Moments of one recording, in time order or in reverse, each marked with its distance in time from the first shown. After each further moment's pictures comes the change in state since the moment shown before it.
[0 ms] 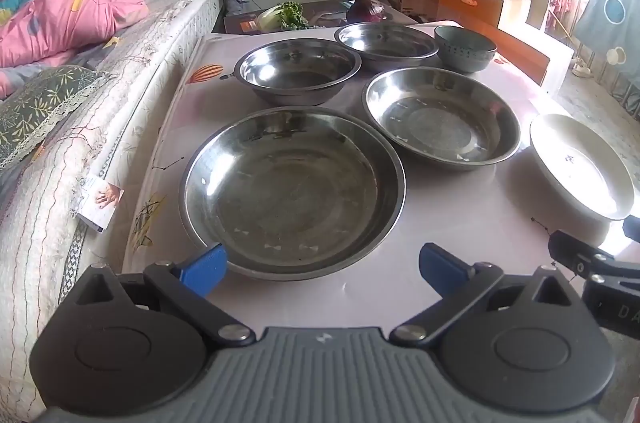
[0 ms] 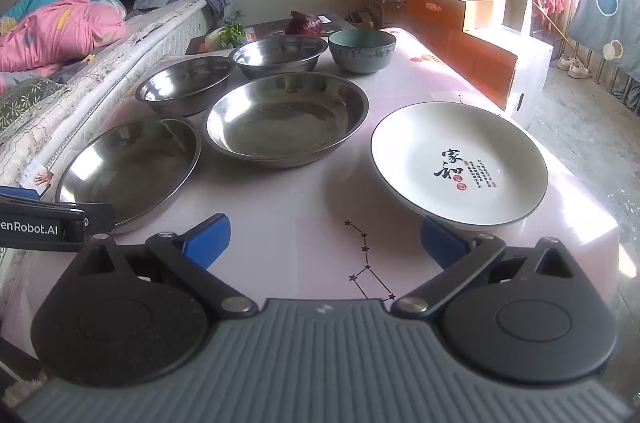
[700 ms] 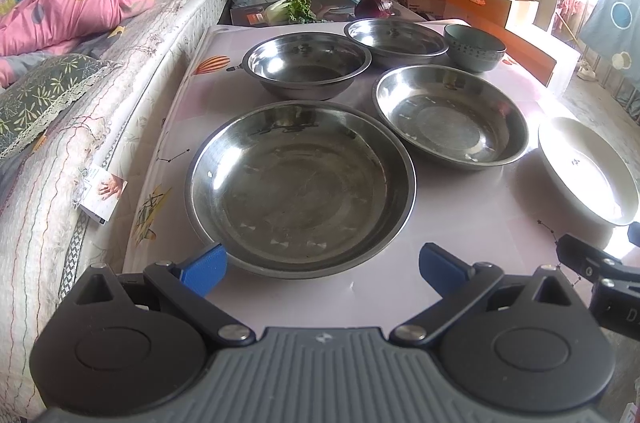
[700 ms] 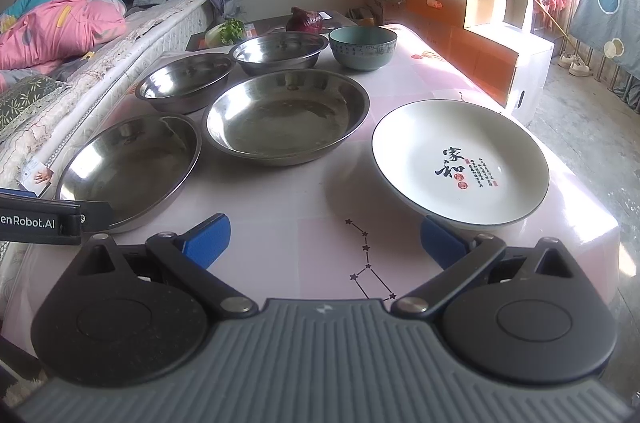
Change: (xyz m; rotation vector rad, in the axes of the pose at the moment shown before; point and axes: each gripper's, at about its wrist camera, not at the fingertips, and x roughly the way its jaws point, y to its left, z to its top) left arm 0.005 0.006 0.001 -0.024 0.018 0.004; right arm 0.002 0.000 0.002 -0.005 0.013 0.001
